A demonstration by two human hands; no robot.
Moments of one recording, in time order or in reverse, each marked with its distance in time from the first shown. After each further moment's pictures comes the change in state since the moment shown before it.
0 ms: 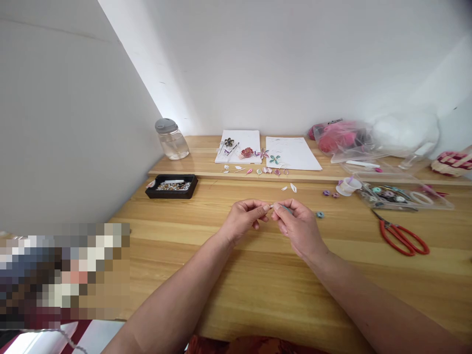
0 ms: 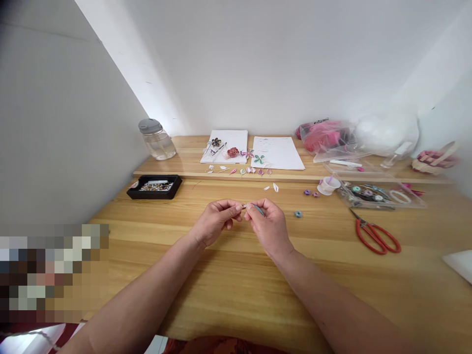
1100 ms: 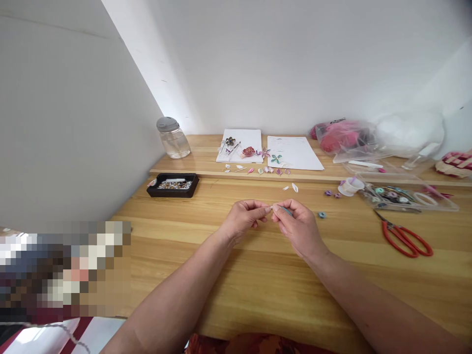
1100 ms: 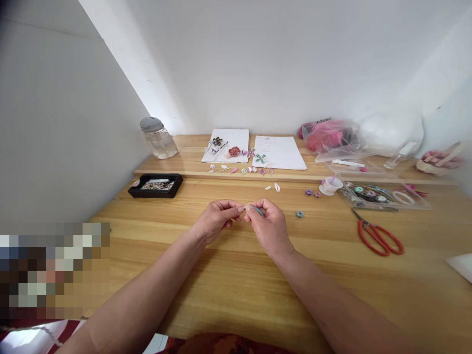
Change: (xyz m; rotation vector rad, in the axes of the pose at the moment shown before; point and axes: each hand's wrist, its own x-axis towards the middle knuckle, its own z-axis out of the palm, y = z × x) left_hand 0.003 -0.003 -0.005 0.068 0.020 -0.056; right_hand 0.001 0.007 -0.004 -0.100 -0.039 -0.026
